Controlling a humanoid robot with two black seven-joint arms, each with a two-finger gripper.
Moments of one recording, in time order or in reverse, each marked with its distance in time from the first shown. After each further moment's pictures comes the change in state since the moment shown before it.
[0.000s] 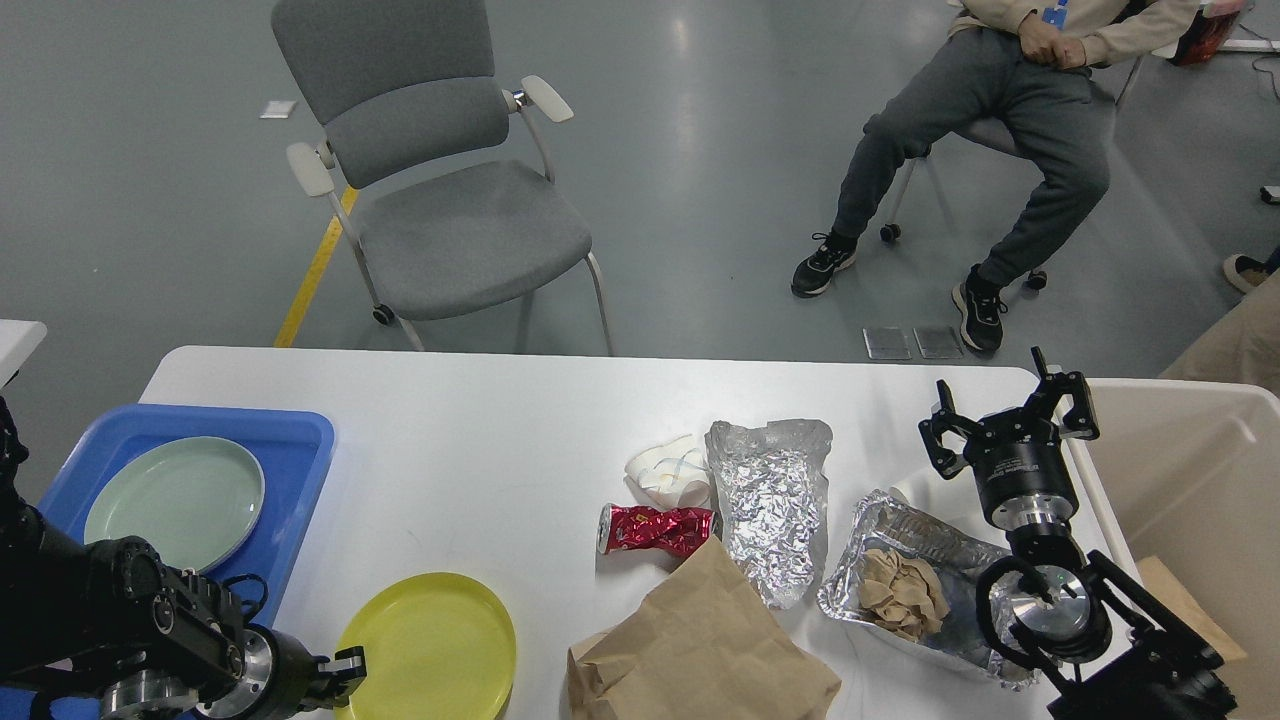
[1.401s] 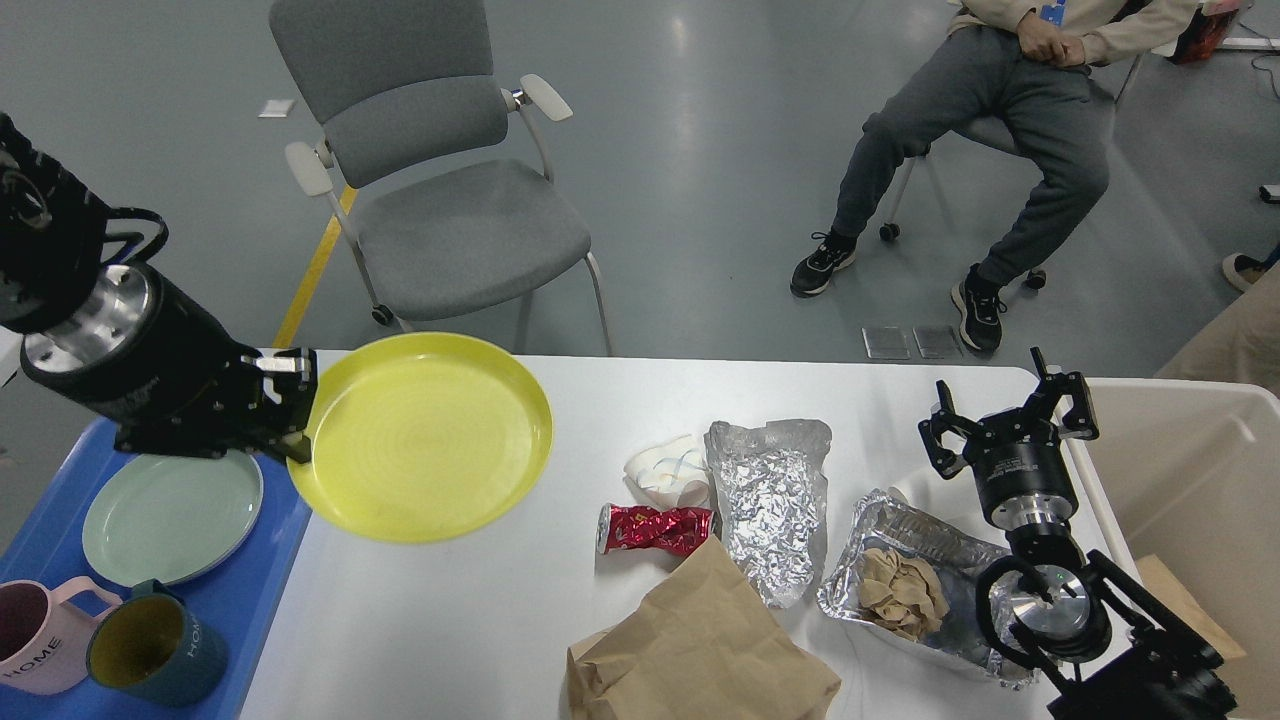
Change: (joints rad) left arm -1.271 -0.066 0.371 -0.314 -0.247 -0.803 0.010; right arm 0.000 0.000 0.000 0.000 0.000 0.000 0.000
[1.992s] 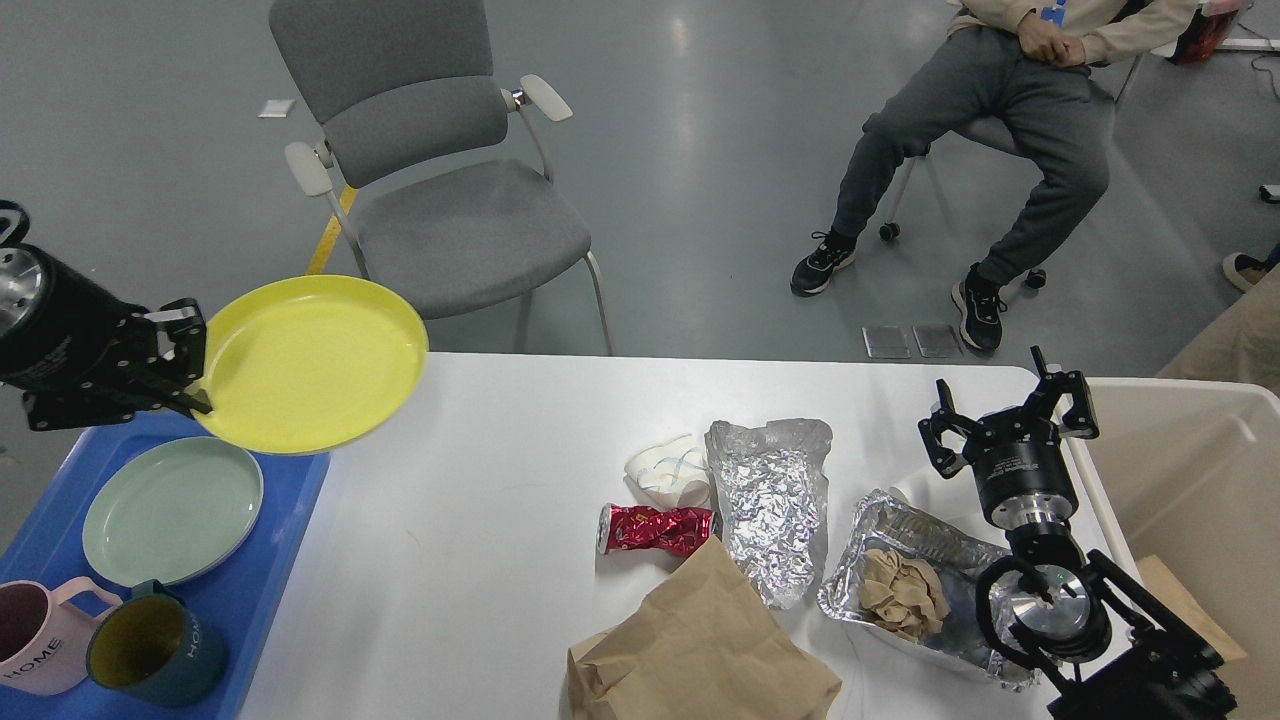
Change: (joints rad) left arm 0.464 0.246 0.051 0.424 -0.062 0.052 0.049; right arm 0.000 0.000 0.000 0.002 0.000 0.000 0.000
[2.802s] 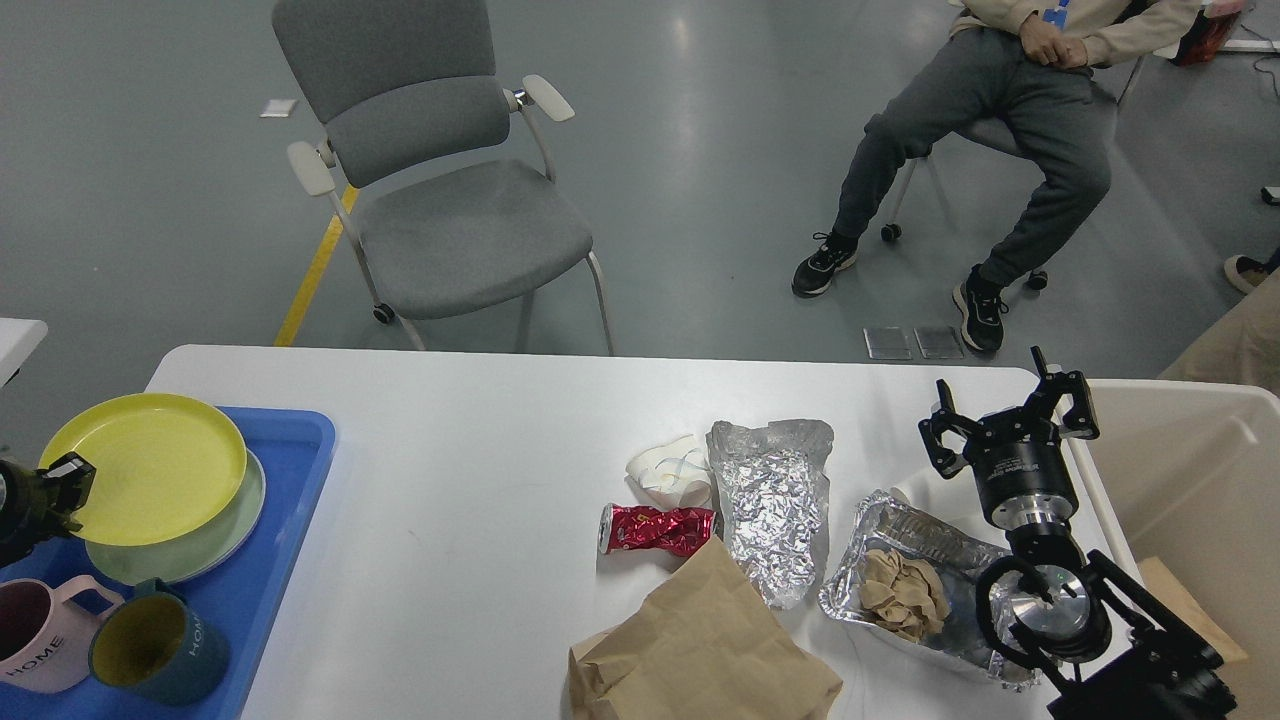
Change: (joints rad) left arm 0.900 0.158 -0.600 0.608 0.039 0.344 0.206; right arm 0.000 0.000 0.000 0.000 0.000 0.000 0.000
